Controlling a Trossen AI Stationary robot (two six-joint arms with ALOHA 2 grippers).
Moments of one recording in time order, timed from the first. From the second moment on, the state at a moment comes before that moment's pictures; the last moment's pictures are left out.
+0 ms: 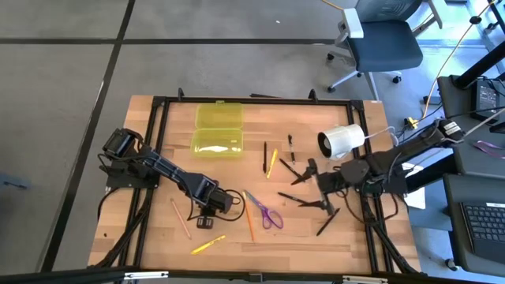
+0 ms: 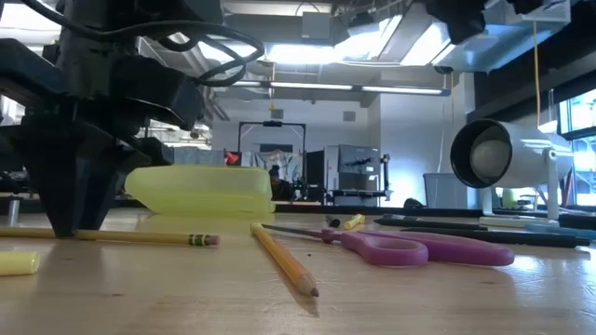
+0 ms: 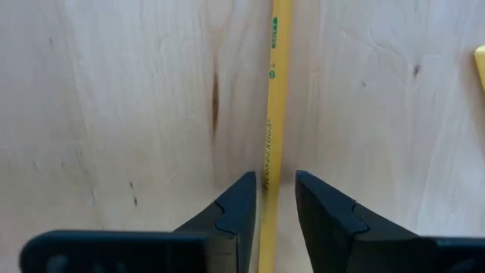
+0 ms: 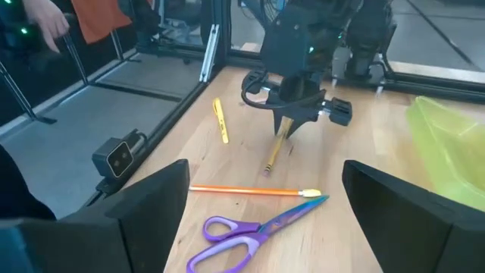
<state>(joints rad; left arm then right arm) -0.37 1.73 0.96 -0.60 0.10 -0.37 0.41 1.00 0.58 0.12 0.11 0.02</state>
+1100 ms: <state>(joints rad) -0.38 1.73 0.96 -0.73 0.15 -0.41 0.41 1.17 0.64 0.13 0.11 0.02</state>
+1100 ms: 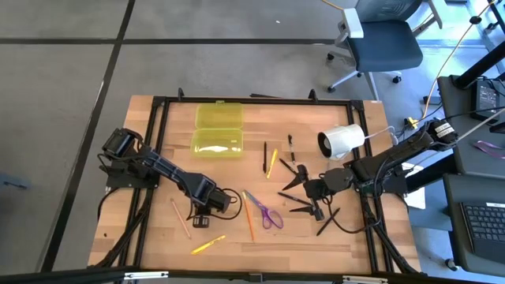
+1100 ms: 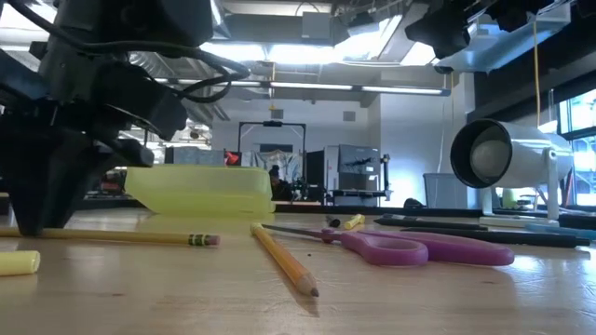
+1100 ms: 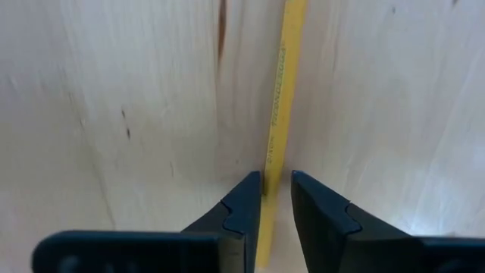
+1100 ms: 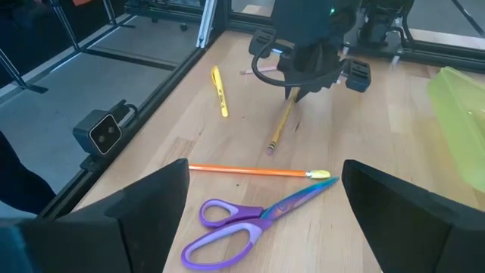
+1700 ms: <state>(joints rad) -0.39 1.73 0.96 -0.82 0.15 -0.47 0.41 1.17 0.64 0.13 0.11 0.02</state>
